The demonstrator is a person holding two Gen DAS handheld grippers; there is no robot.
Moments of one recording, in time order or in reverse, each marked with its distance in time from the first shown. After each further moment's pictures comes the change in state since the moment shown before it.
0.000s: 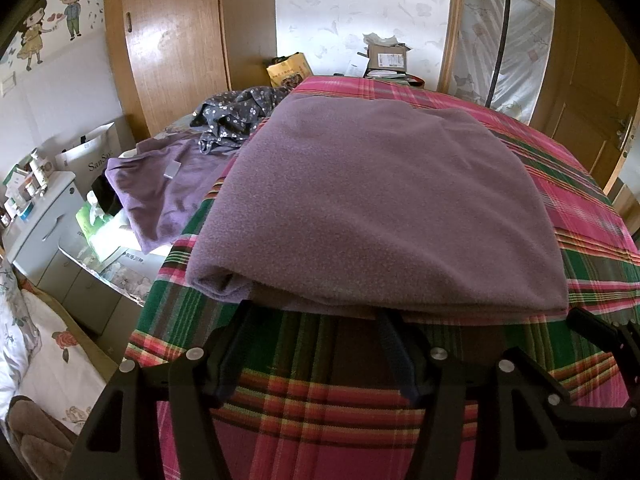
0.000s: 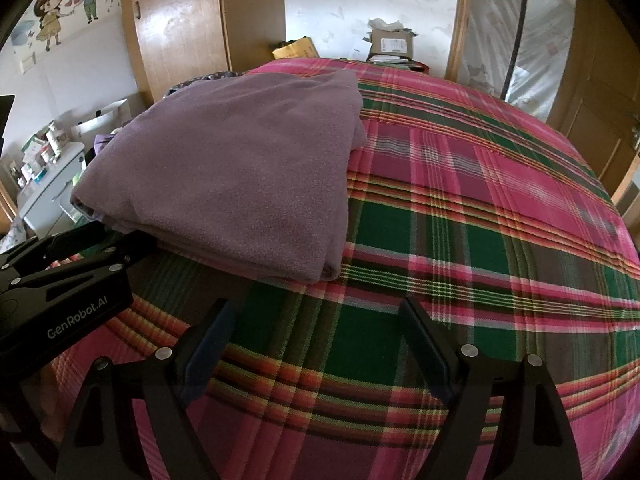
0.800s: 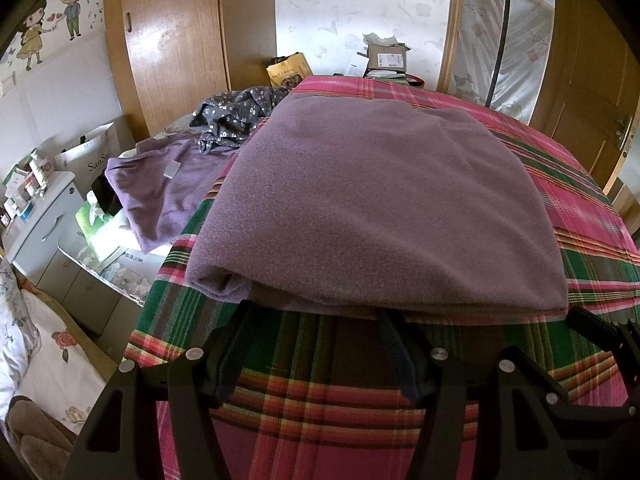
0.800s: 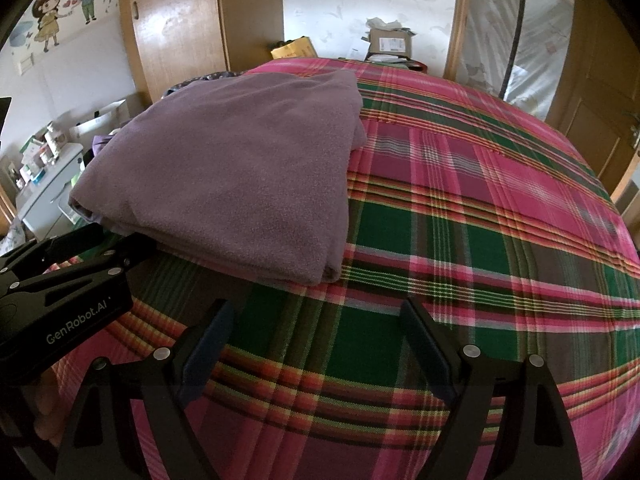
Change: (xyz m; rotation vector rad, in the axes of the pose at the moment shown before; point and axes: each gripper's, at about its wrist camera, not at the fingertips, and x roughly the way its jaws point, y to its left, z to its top) left arm 0.001 0.000 0.000 0.000 0.000 0.000; right arm 0.002 0.002 0.002 0.006 0.001 -0.004
